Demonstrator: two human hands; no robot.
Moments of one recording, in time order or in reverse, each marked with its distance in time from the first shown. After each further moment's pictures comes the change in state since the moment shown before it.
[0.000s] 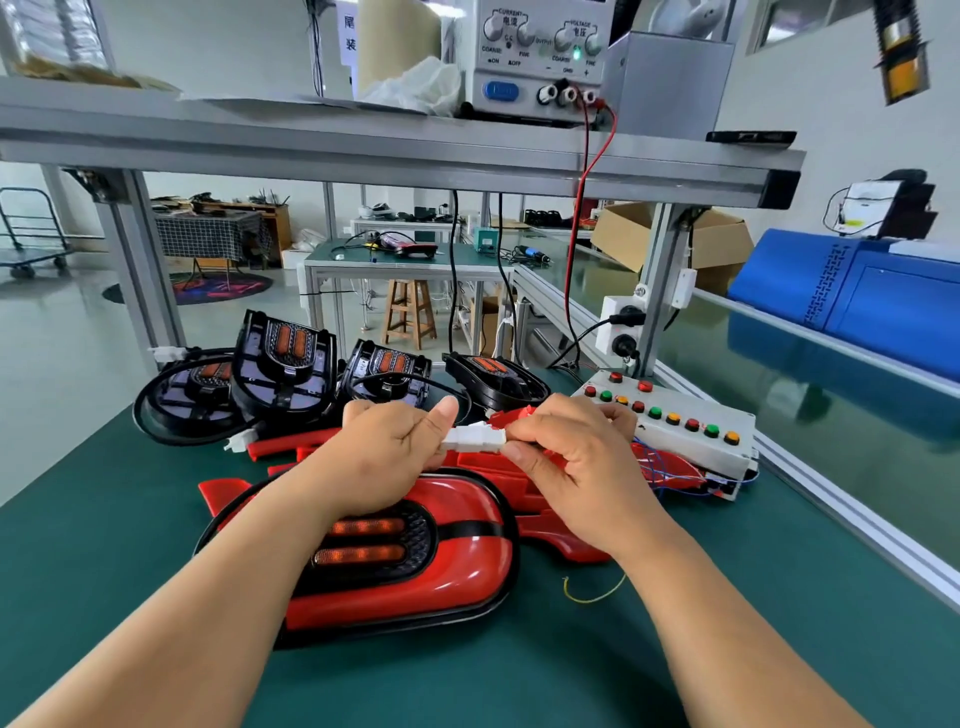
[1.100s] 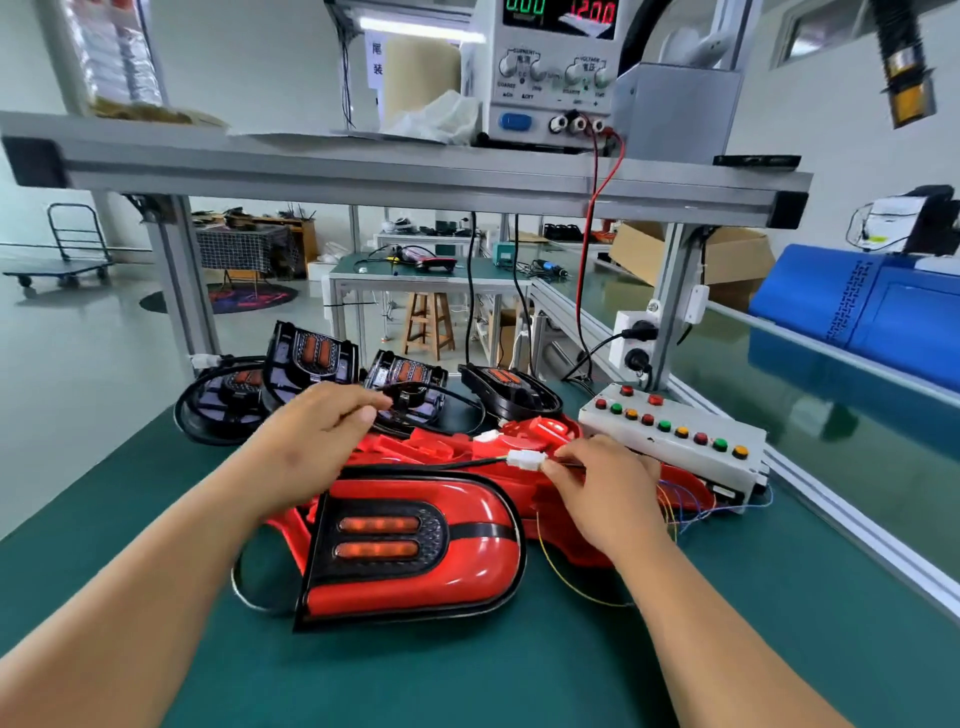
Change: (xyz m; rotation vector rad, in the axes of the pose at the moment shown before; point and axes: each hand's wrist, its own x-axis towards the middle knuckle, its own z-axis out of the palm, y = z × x) left_hand -0.030 -0.032 -0.048 0.037 0.164 -0.122; right_hand -0.009 0.039 0.019 -0.282 -0.175 0.448
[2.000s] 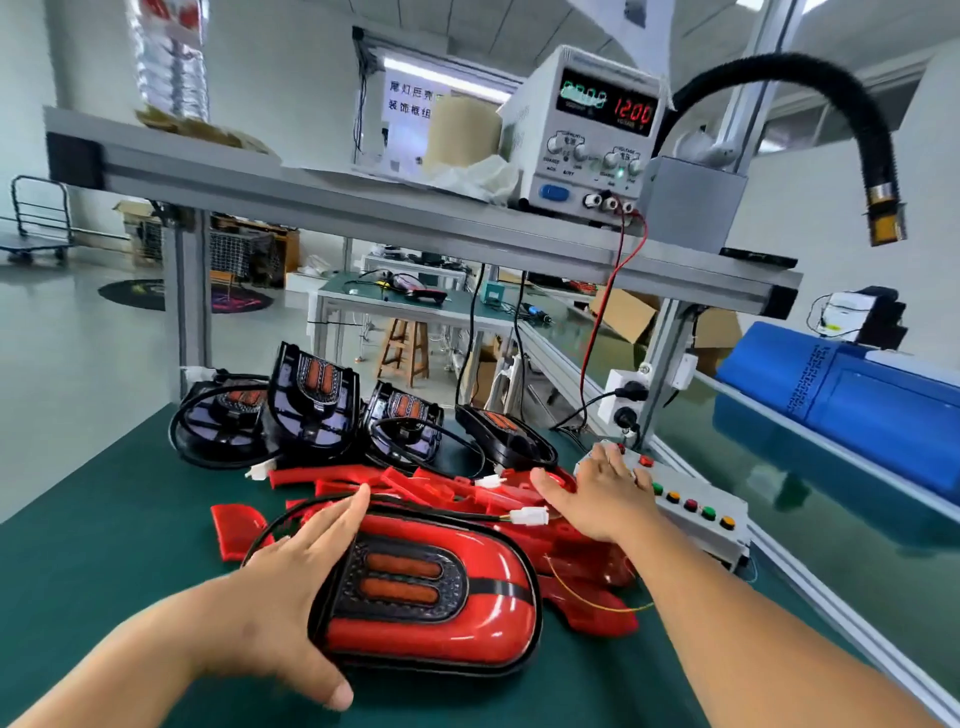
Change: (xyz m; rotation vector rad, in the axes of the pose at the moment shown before) left_hand -0.049 -0.059 0.013 0.137 -0.542 0.032; right_hand 0.073 0.008 0.000 -0.414 -0.486 0.162
